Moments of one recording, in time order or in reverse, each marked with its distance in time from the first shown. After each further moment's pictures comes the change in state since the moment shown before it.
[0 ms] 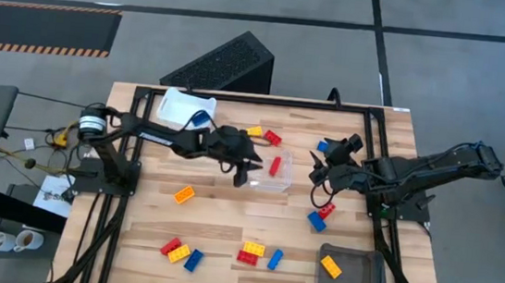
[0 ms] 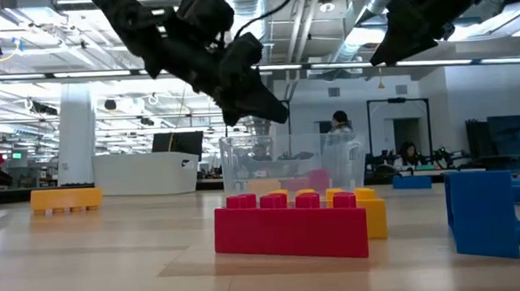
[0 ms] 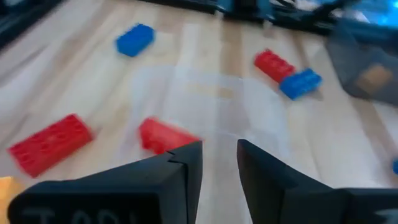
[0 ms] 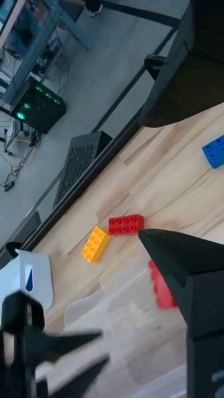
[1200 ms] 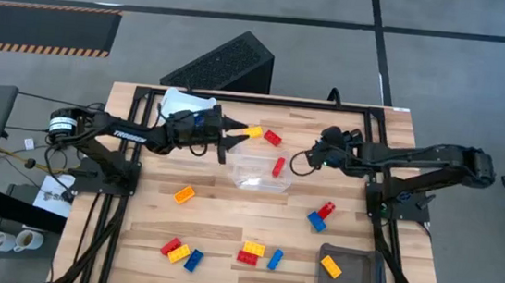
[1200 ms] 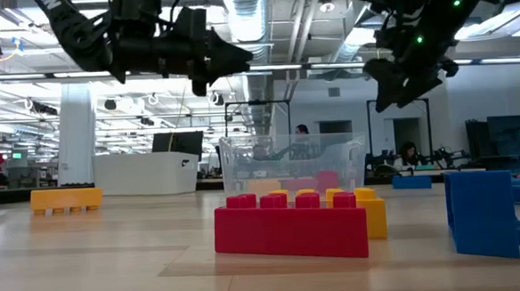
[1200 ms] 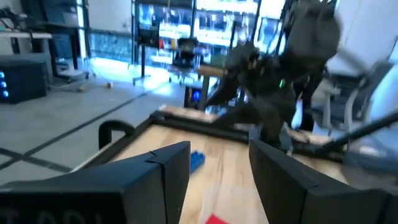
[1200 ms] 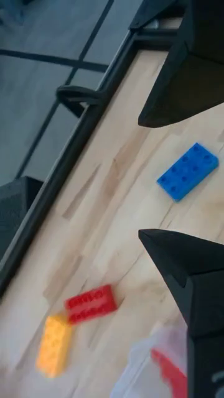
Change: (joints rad) left arm 0.128 -0.245 -0.351 0.649 -0.037 -0.043; right arm -0.320 0.162 0.000 -0.093 -0.144 0.231
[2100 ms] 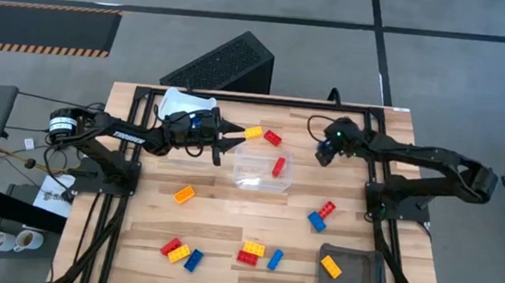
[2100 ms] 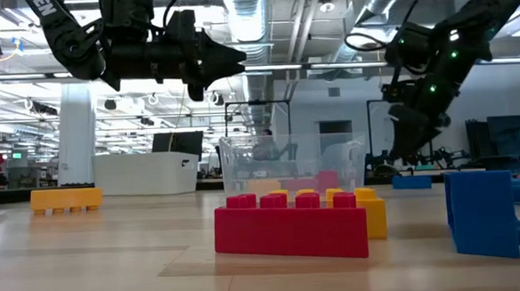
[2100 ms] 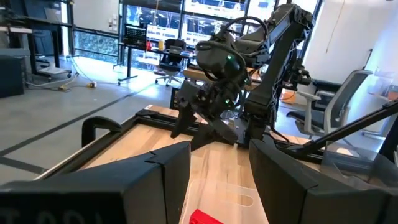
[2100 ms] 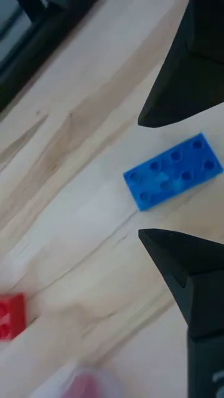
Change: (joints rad) left arm 0.016 0.000 -0.055 0.071 0.066 -0.045; right arm -0.481 -0.037 -0.261 0.364 -0.613 -0.584
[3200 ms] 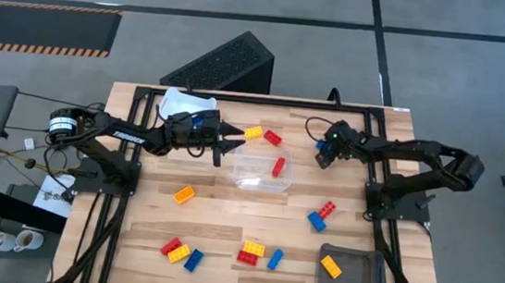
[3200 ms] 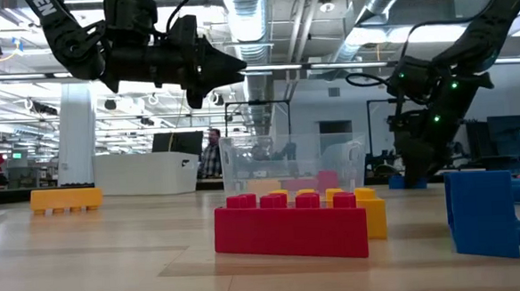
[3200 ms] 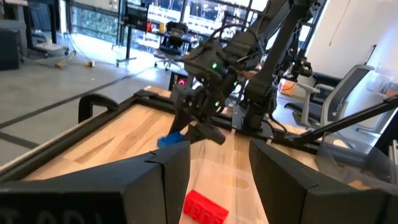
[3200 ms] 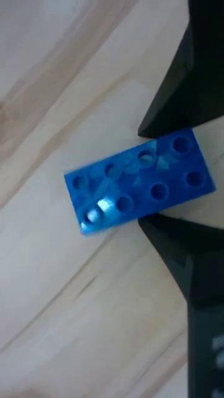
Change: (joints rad) left arm 0.000 0.000 0.000 -0.073 0.005 -0.049; right arm -0.066 0.206 -0.106 0.163 -0.052 0.043
